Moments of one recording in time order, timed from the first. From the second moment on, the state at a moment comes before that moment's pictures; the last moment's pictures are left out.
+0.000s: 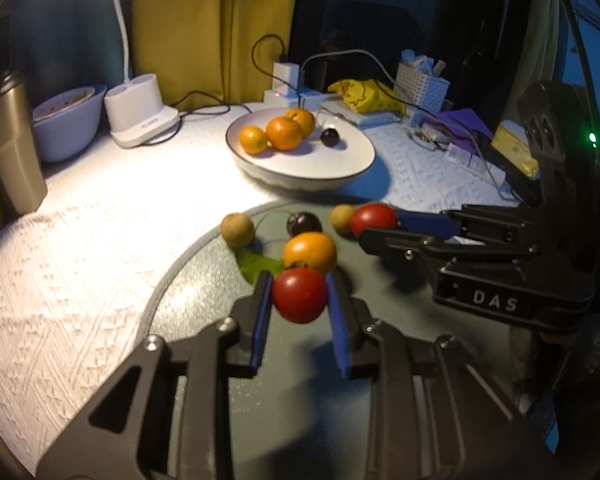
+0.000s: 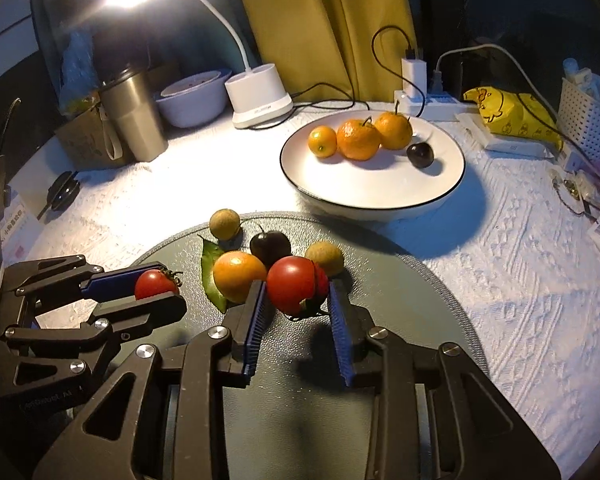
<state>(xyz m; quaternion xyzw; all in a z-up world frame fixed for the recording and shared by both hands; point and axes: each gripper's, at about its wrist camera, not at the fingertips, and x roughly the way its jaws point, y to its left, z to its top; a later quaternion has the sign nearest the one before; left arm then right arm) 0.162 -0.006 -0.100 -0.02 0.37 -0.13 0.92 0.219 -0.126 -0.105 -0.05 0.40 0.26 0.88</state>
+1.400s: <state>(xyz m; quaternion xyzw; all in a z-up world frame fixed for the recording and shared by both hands) 0.289 -0.019 -0.087 0.00 0.37 -0.13 0.92 0.308 -0.146 -0.093 -0.02 0.38 0.27 0.88</state>
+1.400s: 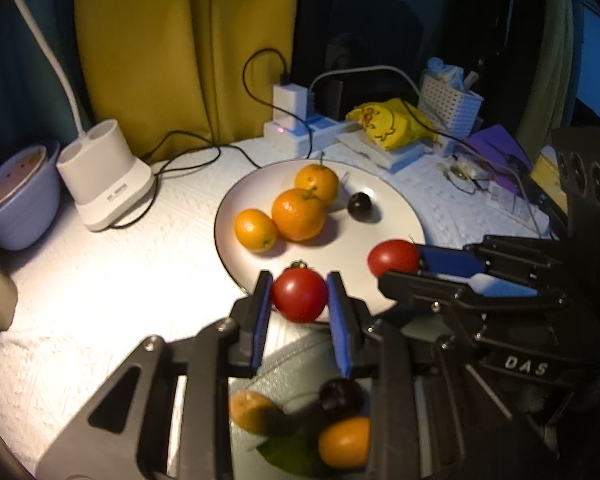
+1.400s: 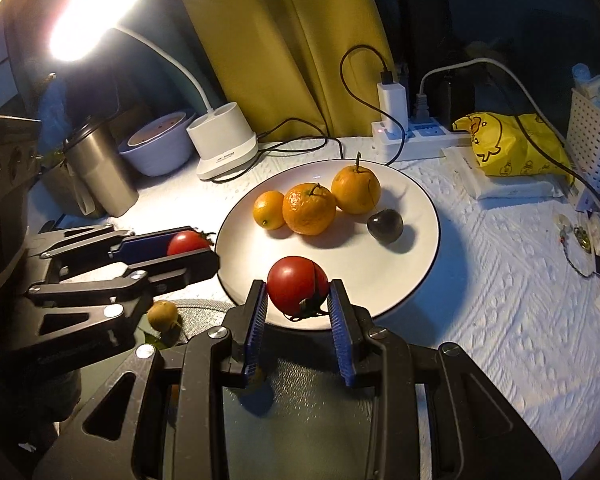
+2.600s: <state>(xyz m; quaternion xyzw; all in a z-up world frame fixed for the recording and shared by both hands) 0.262 -0.002 -0.074 -0.04 0.36 -0.13 0.92 0.291 -0.135 -0.087 -0.04 0.38 0.26 0.89</state>
